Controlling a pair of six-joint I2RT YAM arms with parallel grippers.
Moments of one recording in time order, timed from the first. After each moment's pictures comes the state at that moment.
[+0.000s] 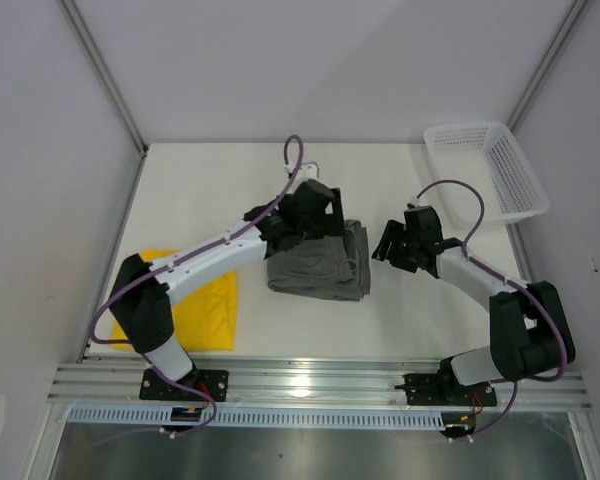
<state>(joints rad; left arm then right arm) -0.88 1.68 1.42 -0.50 -0.39 -0.75 0.30 1.45 0.79 -0.23 -0.07 0.59</state>
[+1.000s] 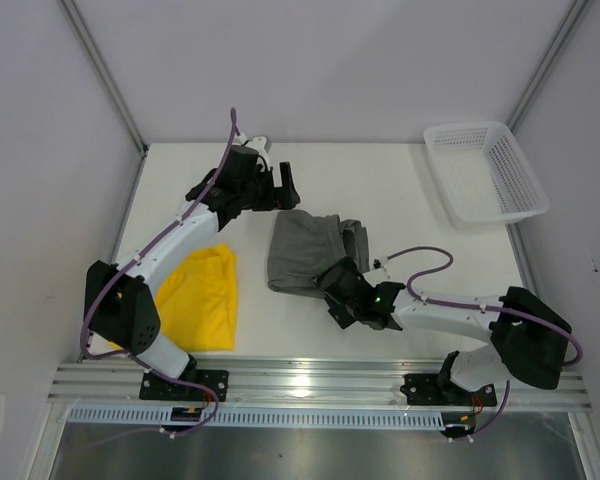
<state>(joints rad) -0.45 1.58 1.34 -0.41 0.08 -0.41 1.05 1.36 0.73 -0.29 0.40 1.82</state>
